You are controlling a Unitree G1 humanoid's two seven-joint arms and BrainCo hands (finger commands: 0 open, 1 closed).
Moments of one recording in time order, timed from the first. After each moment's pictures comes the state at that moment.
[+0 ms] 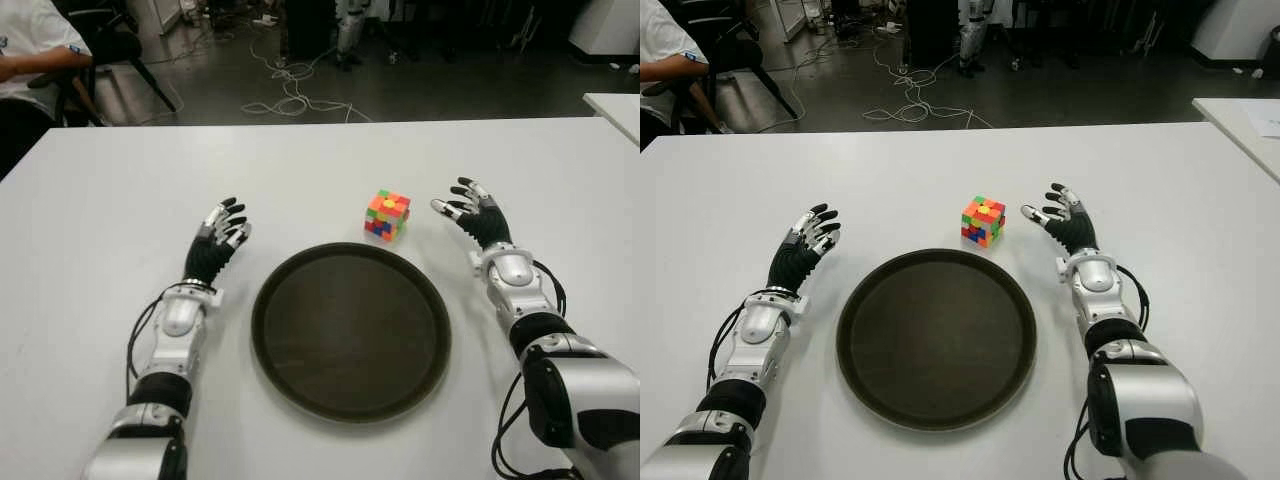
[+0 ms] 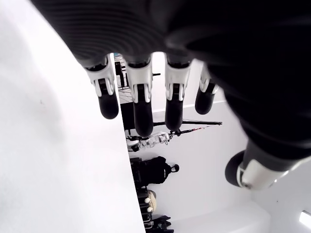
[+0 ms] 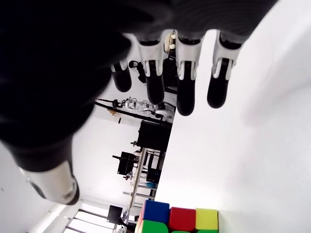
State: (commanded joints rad) left arm -0.42 0.10 0.09 0.88 0.00 -0.52 -0.11; right arm -0.73 -0.19 -0.14 1.26 -0.05 -0.40 0.02
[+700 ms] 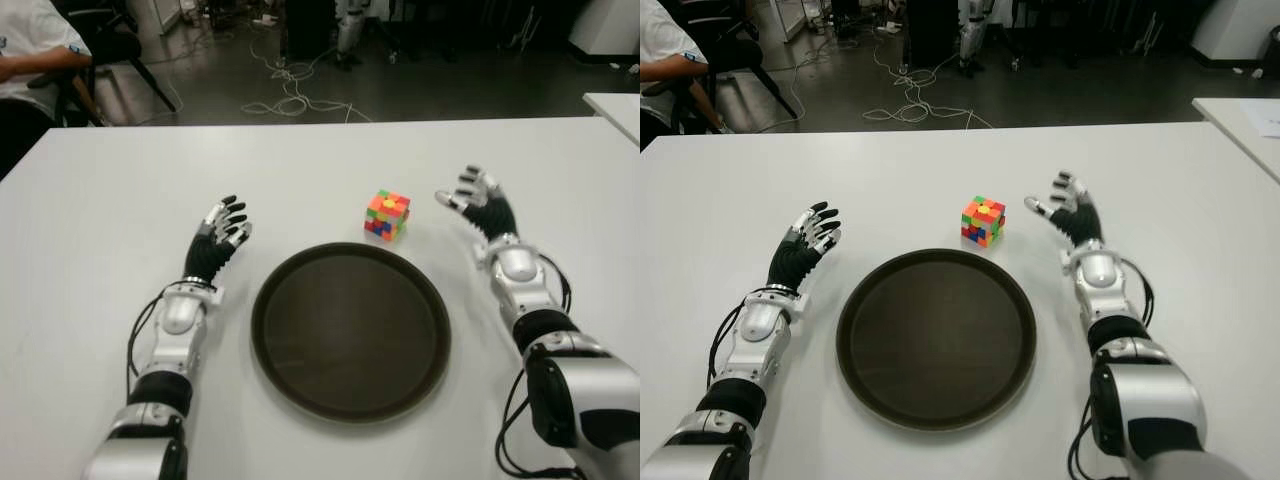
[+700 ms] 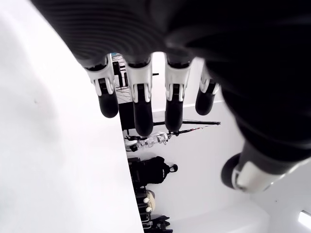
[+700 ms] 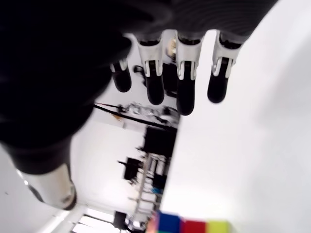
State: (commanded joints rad) left arm -0.41 0.10 0.10 0.86 0.00 -0.51 -0.09; right arm -0.74 -0.22 -0.08 1.14 -0.14 -0.50 -0.11
